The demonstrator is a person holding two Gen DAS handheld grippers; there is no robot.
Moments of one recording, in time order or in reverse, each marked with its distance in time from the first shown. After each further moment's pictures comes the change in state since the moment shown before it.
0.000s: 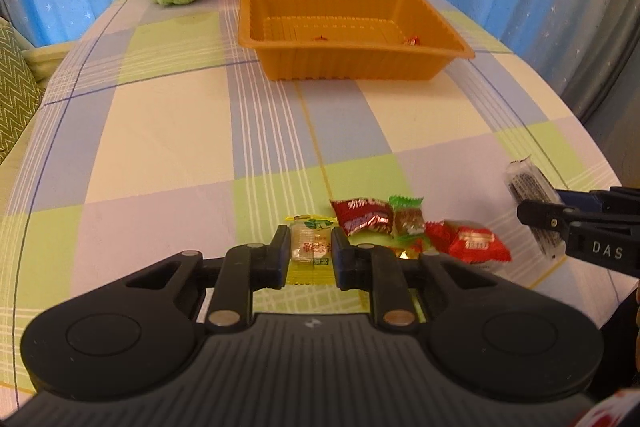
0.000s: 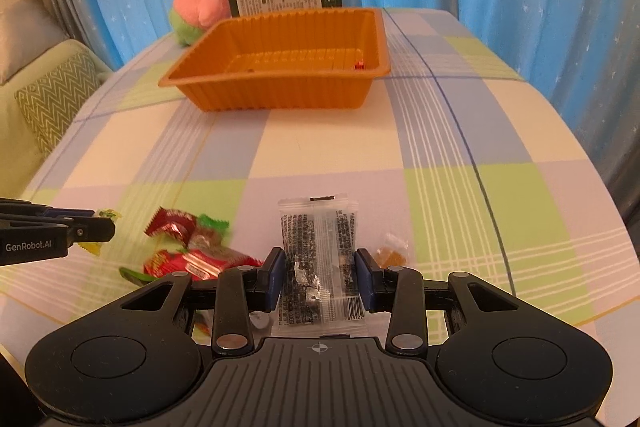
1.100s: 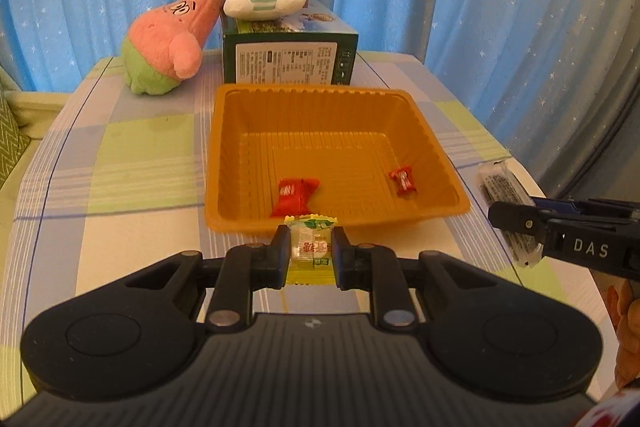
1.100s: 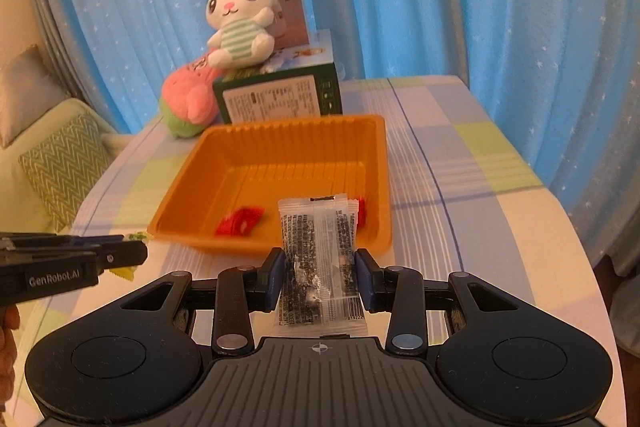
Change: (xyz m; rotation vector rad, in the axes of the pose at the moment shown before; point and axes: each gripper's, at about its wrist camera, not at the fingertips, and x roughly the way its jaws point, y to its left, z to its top) left arm 0.021 -0.008 0.139 -0.032 -0.113 -0.041; right arm 0.023 -0.024 0.149 0.040 -0.096 0.051
